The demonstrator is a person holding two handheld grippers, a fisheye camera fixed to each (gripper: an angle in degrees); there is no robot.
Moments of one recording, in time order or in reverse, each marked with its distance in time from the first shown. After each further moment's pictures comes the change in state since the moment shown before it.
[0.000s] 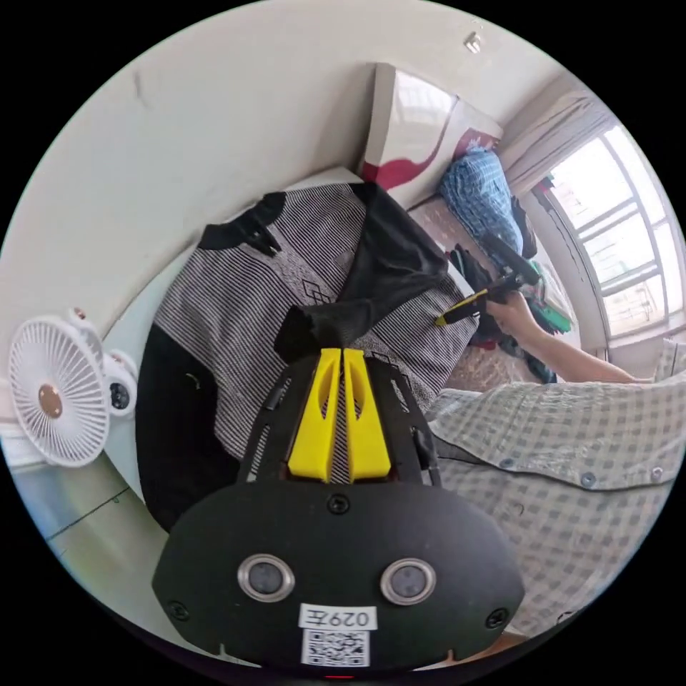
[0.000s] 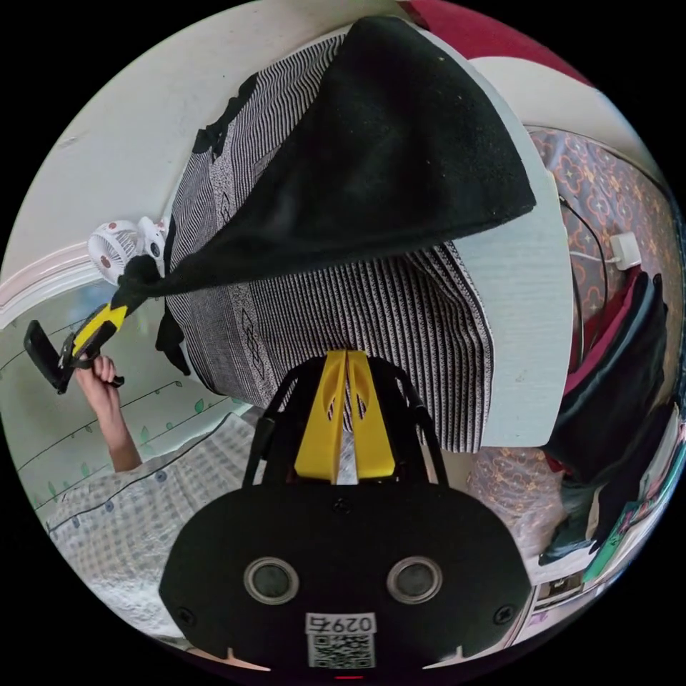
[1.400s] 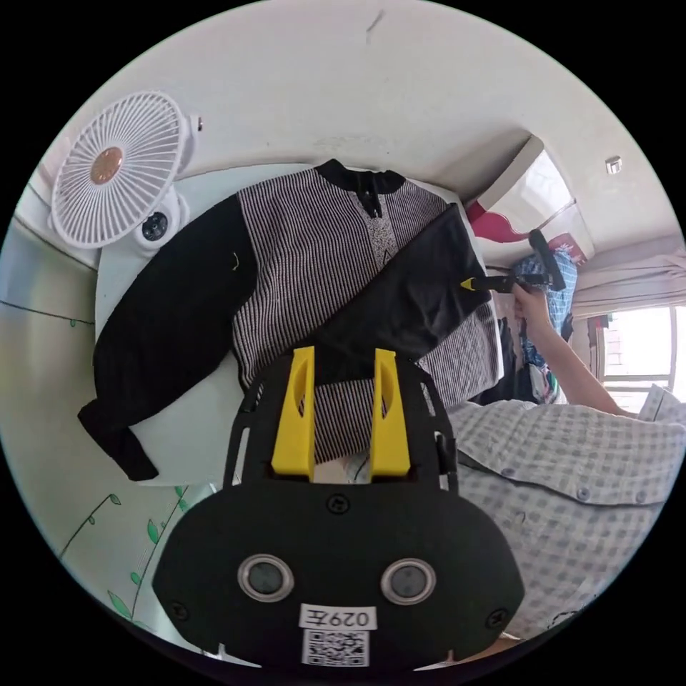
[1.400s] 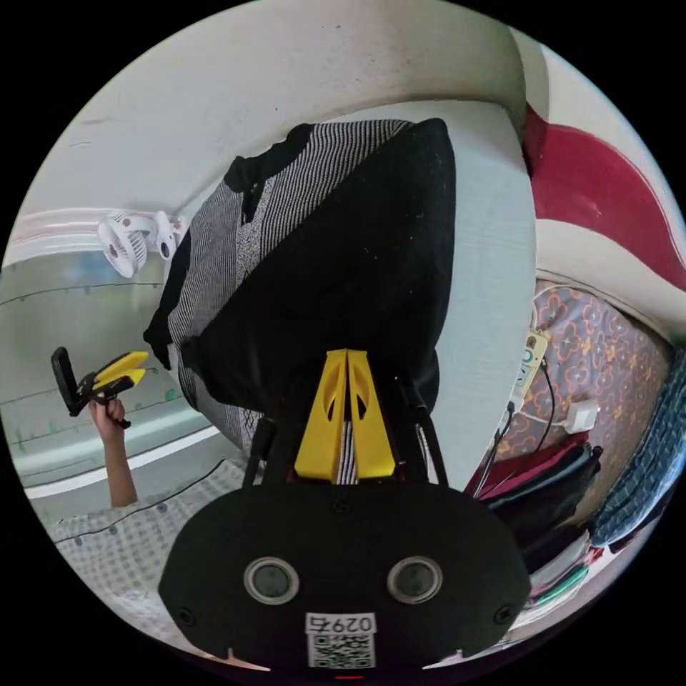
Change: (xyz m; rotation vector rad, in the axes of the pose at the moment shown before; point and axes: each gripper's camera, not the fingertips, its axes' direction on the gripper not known) left arm -0.079 0.145 -0.053 -0.023 -0.026 -0.494; right arm -0.073 -0.204 0.069 0.029 0.190 -0.357
